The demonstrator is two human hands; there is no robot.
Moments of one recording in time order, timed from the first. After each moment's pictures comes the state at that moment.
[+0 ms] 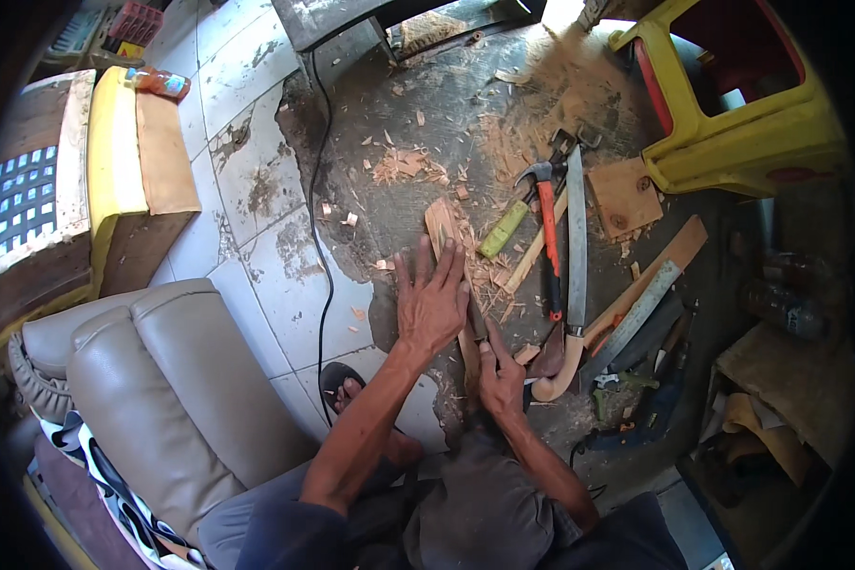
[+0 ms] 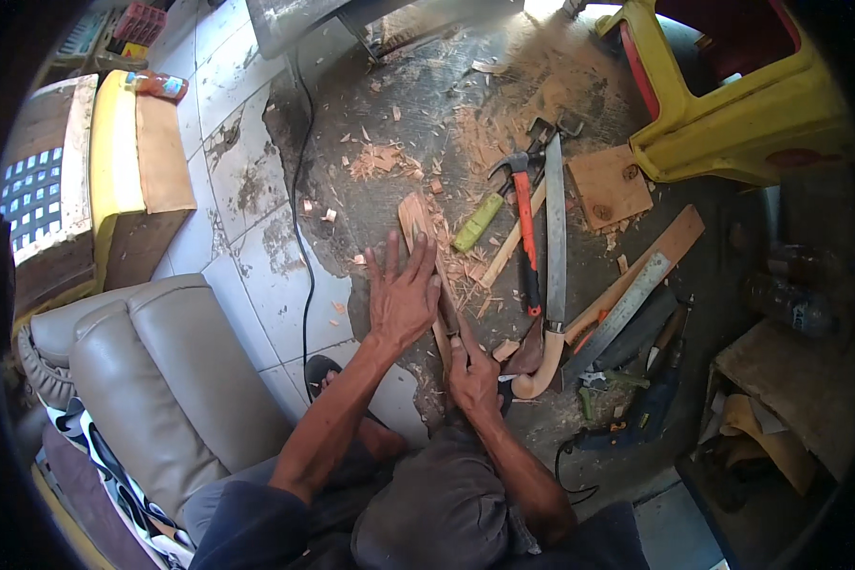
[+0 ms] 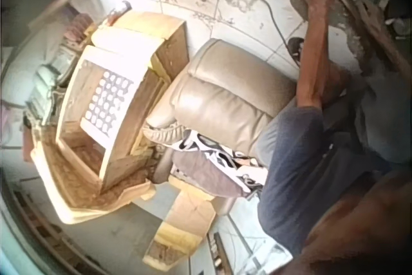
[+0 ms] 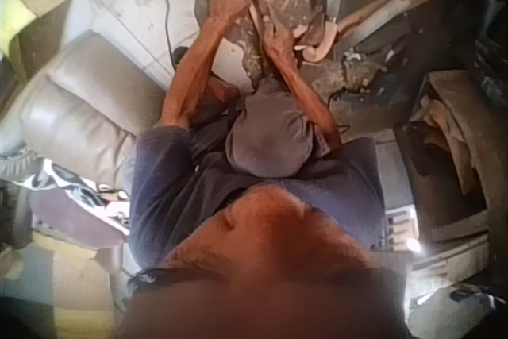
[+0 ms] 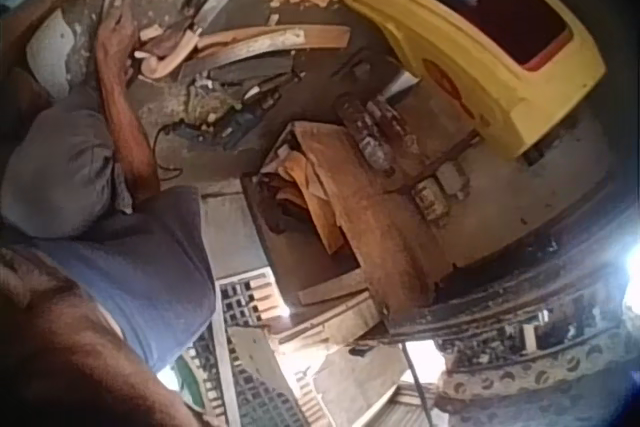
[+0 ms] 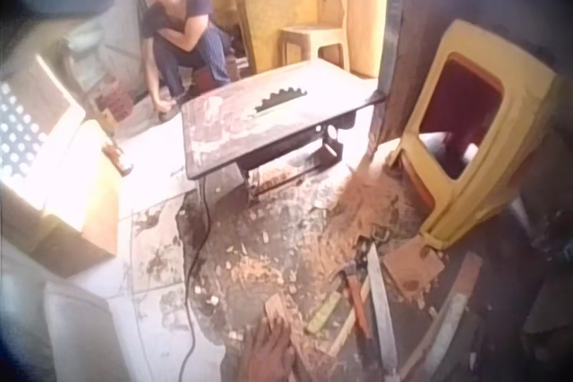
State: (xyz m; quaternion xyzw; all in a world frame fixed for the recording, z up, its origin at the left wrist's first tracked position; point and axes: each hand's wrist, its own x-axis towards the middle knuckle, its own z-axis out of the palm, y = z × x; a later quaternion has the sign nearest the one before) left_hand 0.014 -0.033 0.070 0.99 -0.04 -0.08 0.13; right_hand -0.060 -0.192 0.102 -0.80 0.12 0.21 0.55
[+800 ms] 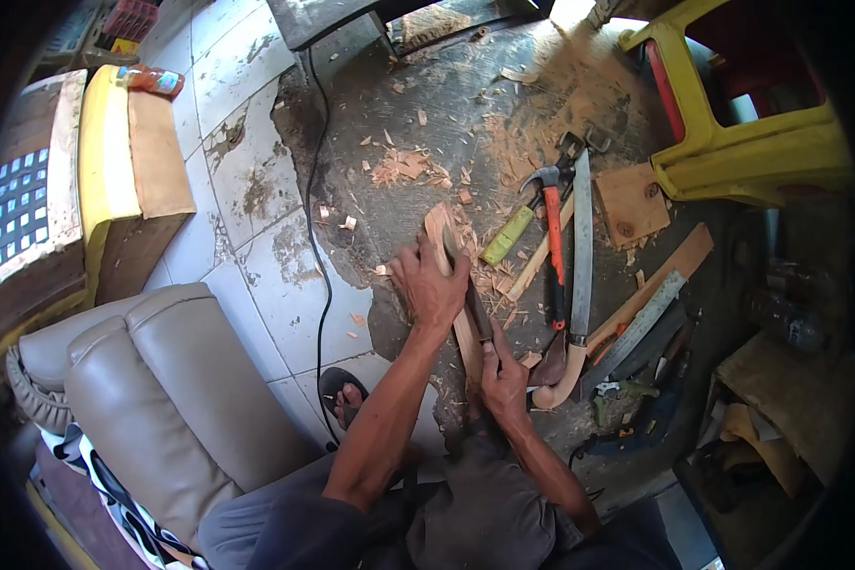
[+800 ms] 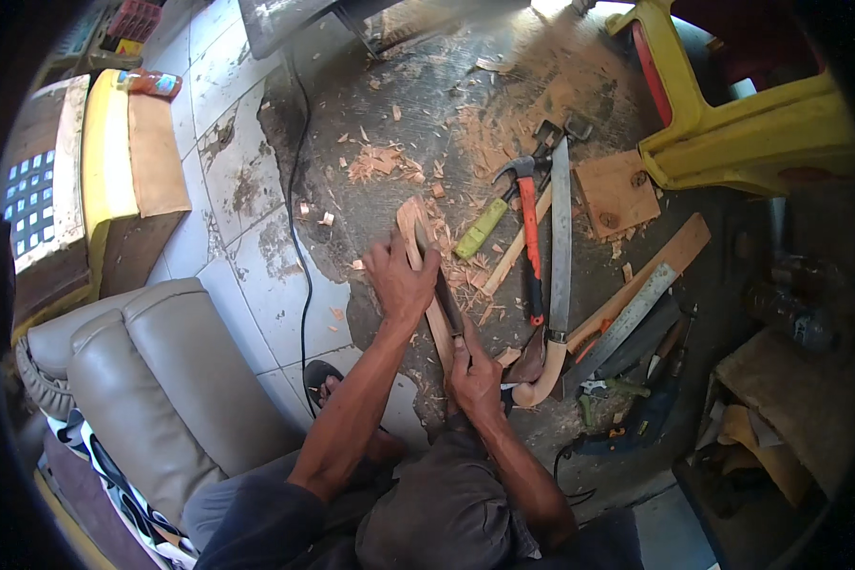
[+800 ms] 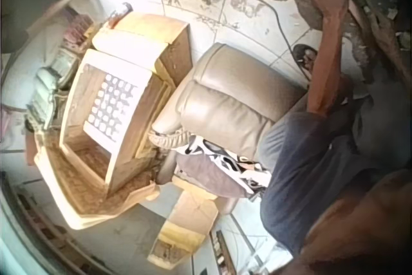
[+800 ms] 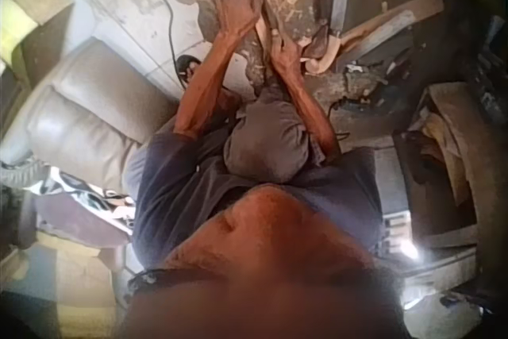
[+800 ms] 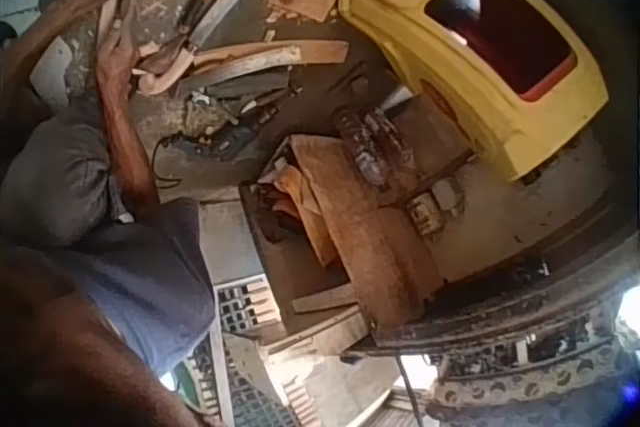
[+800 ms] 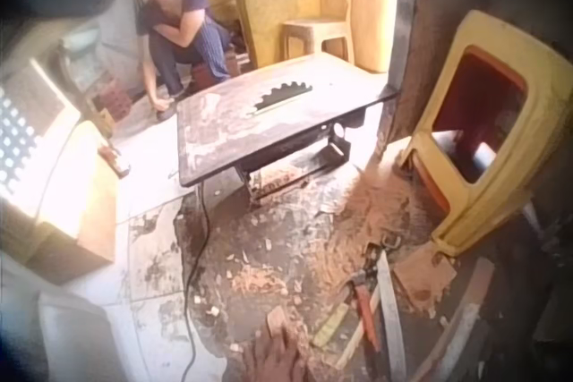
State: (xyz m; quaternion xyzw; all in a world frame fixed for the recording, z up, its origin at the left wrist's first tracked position) left_hand 0.050 -0.048 0.040 0.93 0.26 0.00 0.25; right_hand -0.051 -0.195 0.091 -0.81 0.13 0.24 0.52
